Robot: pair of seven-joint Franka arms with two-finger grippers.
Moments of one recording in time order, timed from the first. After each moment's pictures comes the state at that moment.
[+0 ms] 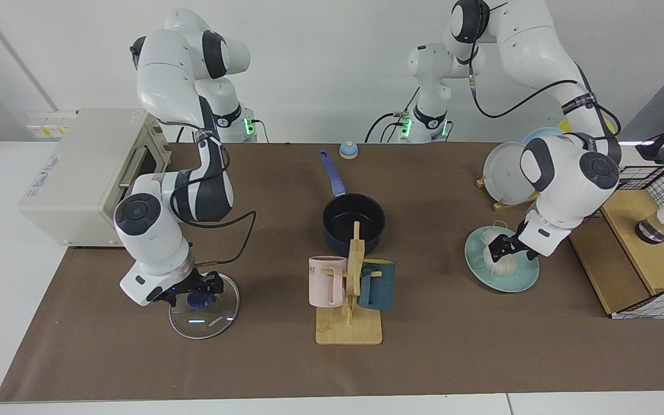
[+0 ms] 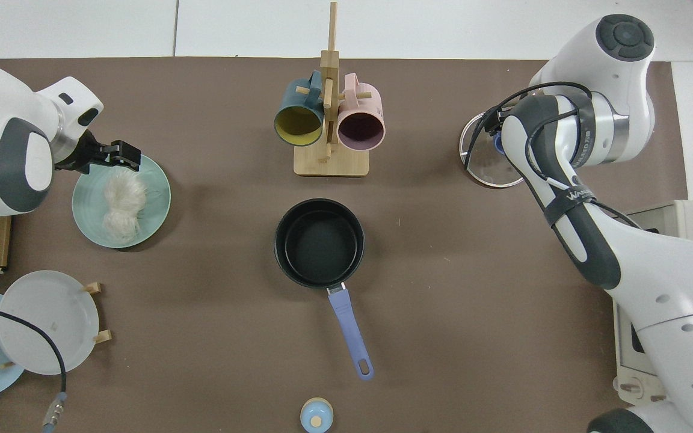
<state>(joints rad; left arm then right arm) -0.03 0.44 0.06 -1.58 -0.05 2.00 0.05 0.06 0.75 0.00 -1.15 -0.03 1.95 -0.03</state>
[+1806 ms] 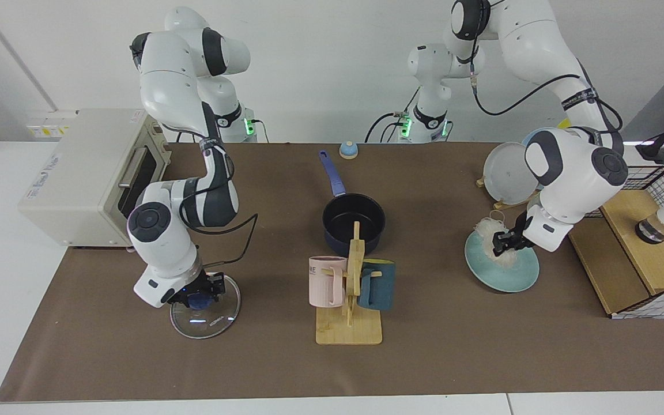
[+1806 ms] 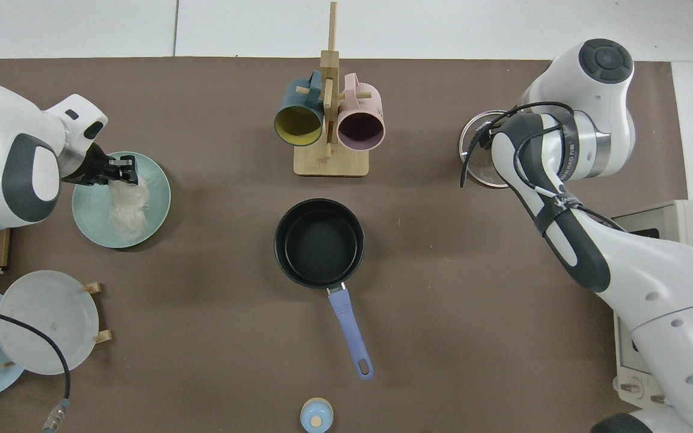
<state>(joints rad) -0.02 0.41 0.06 -1.55 -0.13 1.90 -0.03 0.06 0.73 0.00 -1.28 -0.03 2.04 -0.10</state>
